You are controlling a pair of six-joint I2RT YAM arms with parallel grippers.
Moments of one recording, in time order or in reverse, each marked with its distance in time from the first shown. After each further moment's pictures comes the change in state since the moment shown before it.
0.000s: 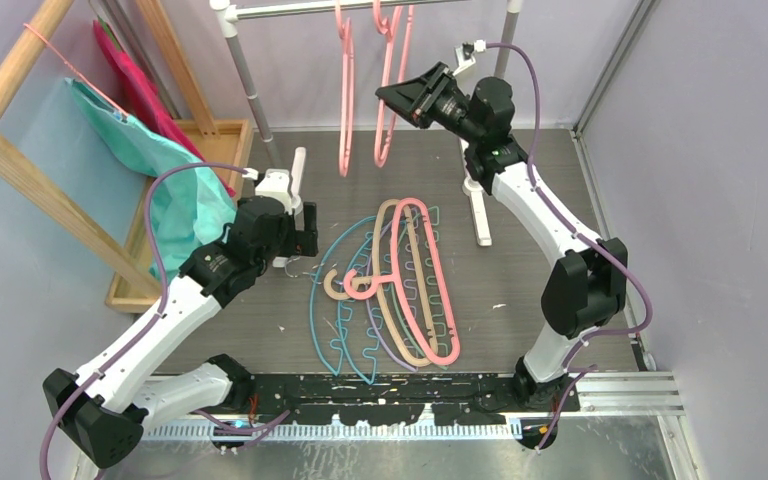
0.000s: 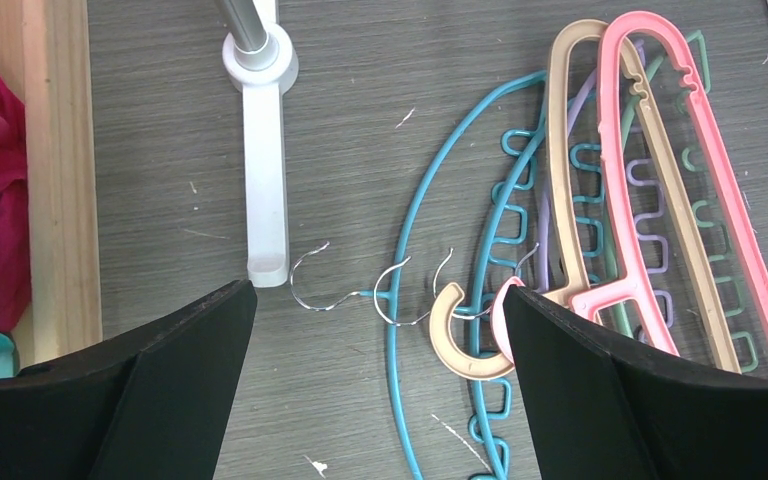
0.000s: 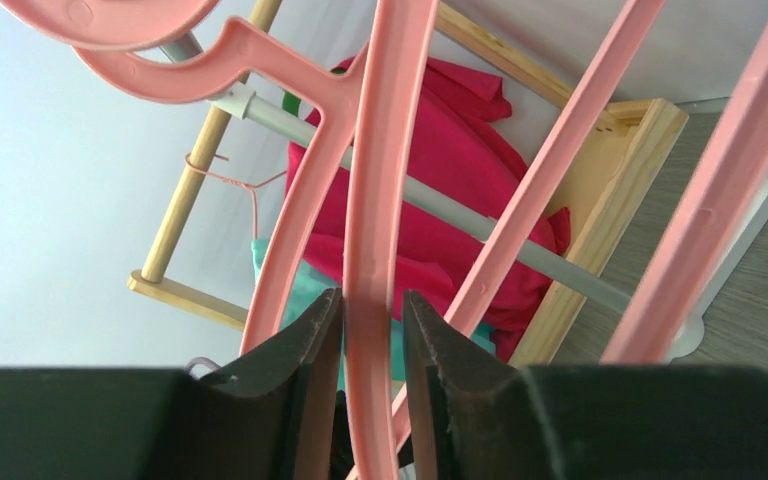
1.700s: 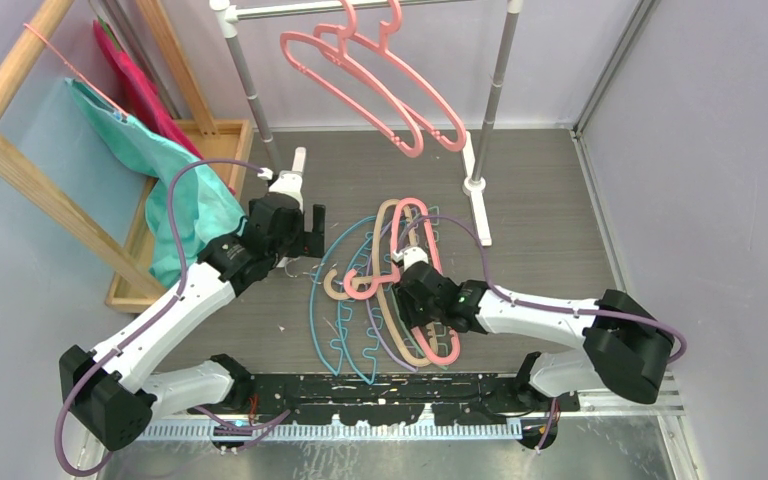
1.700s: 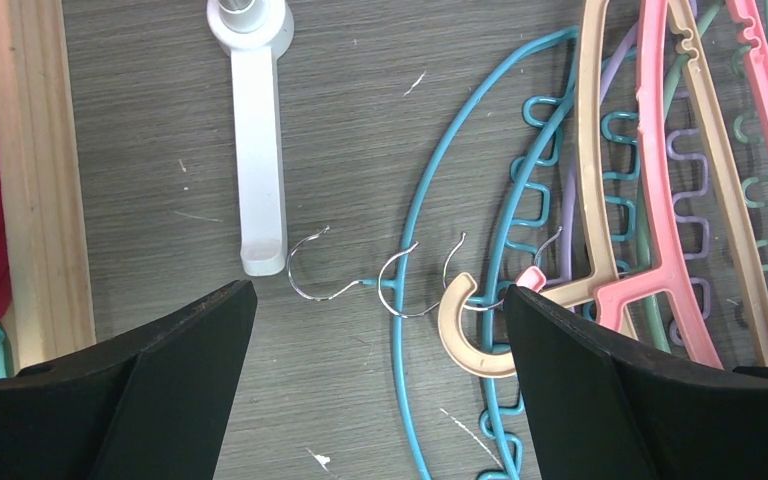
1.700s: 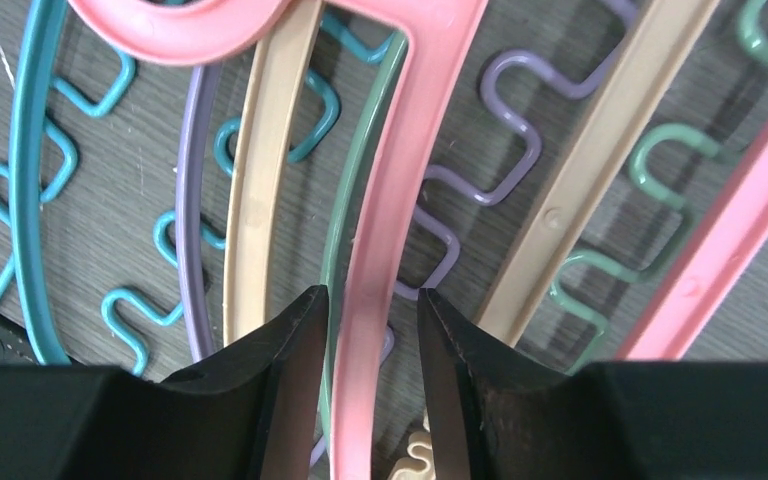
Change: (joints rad) left arm 0.000 0.102 0.005 -0.006 0.004 -0.005; right arm 0.621 -0.395 -0.920 -0.578 0.700 -0.712
